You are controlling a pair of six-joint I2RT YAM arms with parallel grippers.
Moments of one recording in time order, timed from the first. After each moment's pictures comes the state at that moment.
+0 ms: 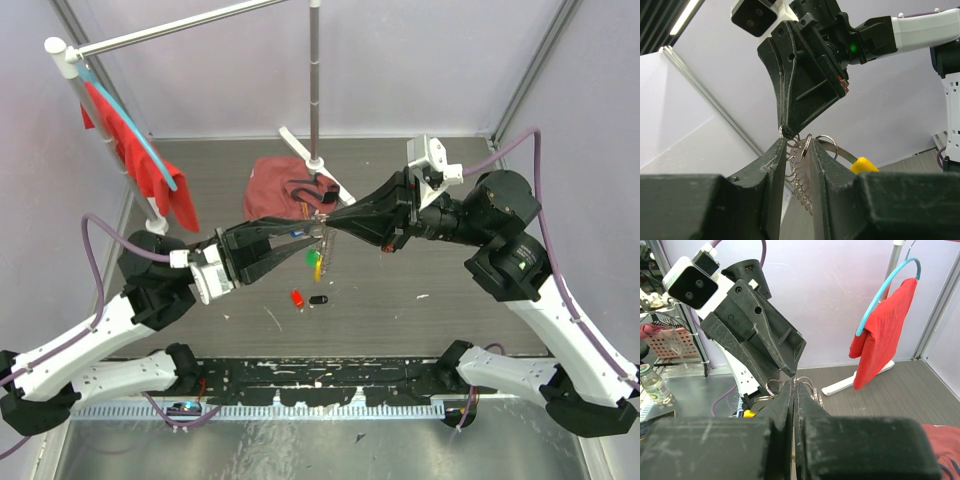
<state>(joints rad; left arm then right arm) -1.01 0.88 1.01 0.41 0.52 0.44 0.77 1.00 1.45 -0.19 -0.69 0.17</state>
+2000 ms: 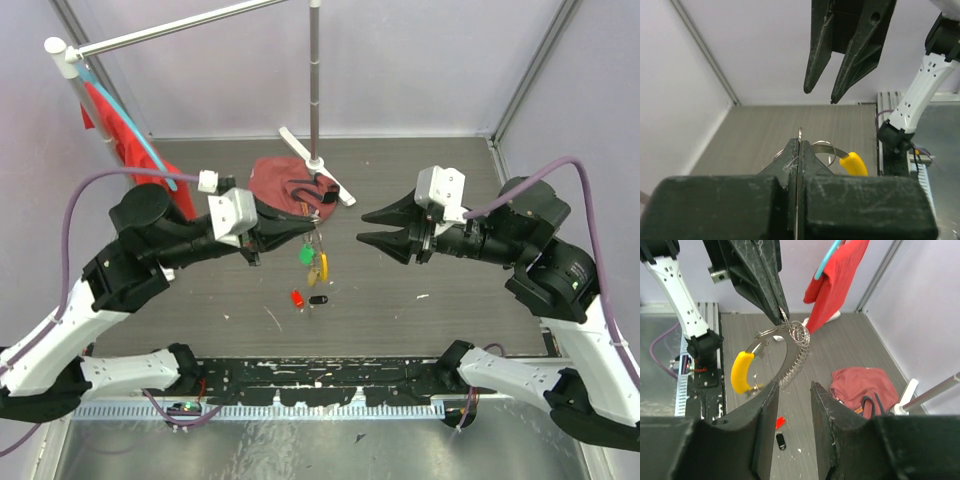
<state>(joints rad) -1.02 0.99 1.41 -0.28 0.35 0.22 0.77 0.96 1.60 -0.67 -0.53 -0.24</state>
